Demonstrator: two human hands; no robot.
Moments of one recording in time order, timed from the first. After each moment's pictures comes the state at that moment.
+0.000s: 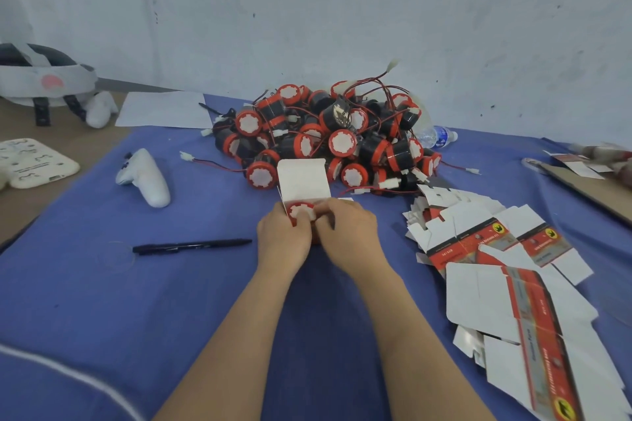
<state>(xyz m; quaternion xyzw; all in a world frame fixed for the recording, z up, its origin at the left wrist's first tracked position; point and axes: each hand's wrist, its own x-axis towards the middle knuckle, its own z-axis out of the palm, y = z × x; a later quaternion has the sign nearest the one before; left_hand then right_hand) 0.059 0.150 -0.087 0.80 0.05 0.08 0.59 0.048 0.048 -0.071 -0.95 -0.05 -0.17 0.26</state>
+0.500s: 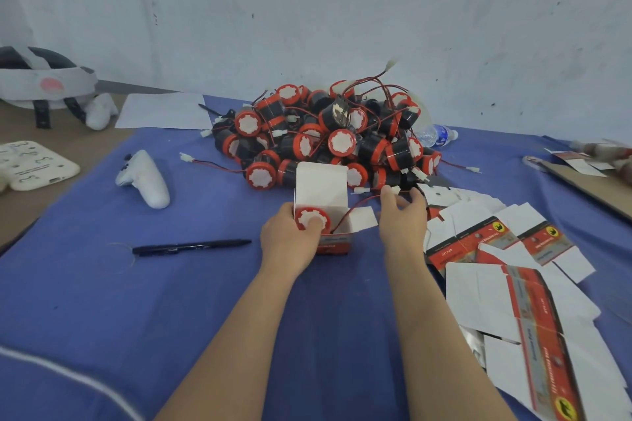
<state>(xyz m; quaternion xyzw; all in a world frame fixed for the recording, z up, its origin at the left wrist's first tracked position) 0.052 0.147 -0.082 0.83 0.03 0.05 0.56 0.056 0.005 -0.063 -0.71 0.22 -0.25 0.62</state>
